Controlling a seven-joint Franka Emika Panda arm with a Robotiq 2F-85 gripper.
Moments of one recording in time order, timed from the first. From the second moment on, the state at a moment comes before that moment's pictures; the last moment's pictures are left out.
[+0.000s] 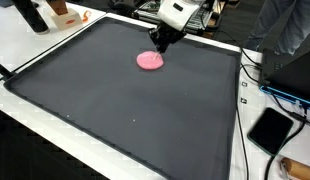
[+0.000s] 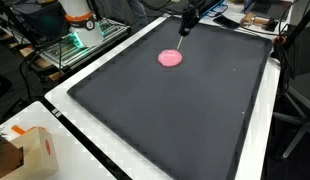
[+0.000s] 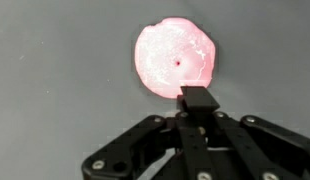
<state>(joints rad) 0.26 0.35 0.15 -1.93 -0.38 1.99 -0.19</state>
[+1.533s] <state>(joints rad) 0.23 0.13 0.19 -2.10 -0.30 2.04 -0.17</state>
